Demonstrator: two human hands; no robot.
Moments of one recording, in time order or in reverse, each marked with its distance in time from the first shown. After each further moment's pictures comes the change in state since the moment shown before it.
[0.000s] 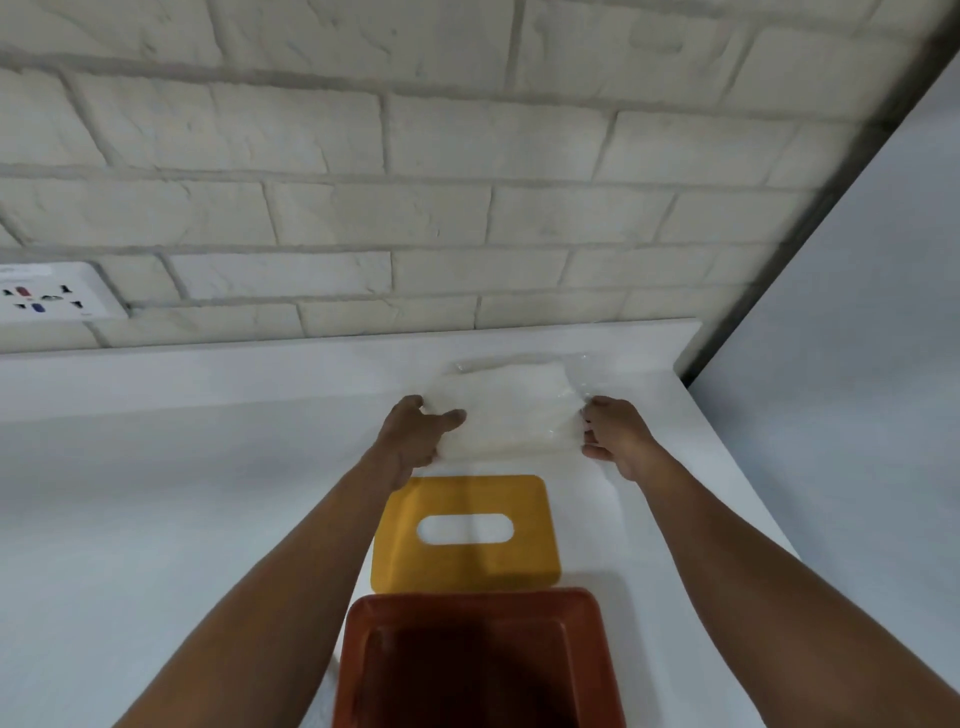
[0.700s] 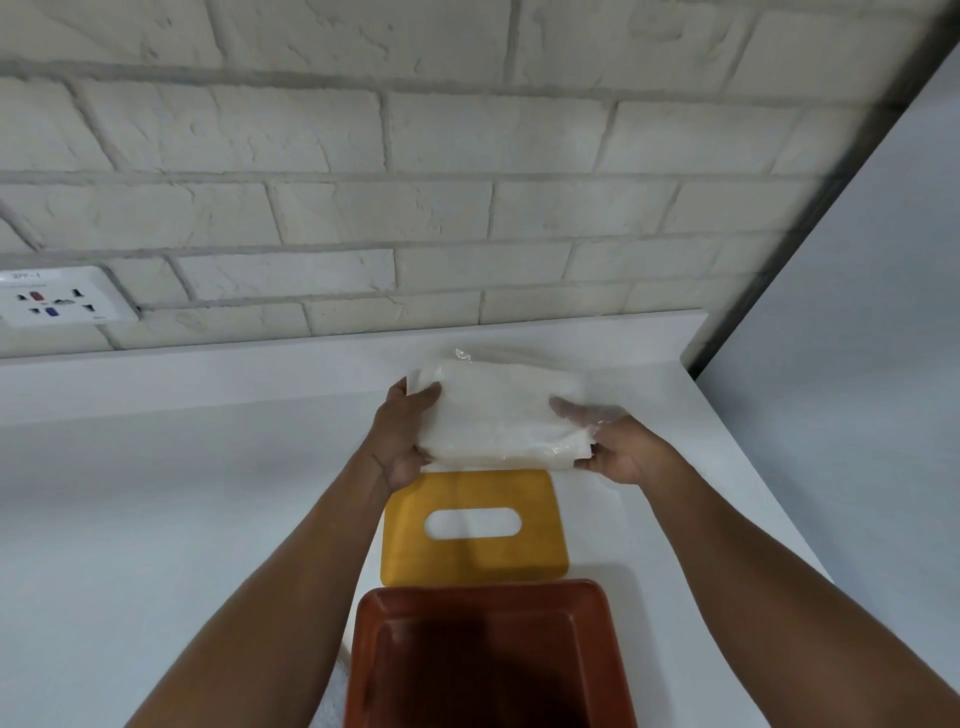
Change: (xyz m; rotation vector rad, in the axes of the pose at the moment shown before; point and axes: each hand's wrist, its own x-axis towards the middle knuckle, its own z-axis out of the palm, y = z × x) left_hand -0.010 -0.005 -0.011 -0.646 -0.117 -0.022; right_hand -0.015 0.002 0.007 0.188 -0.335 0.133
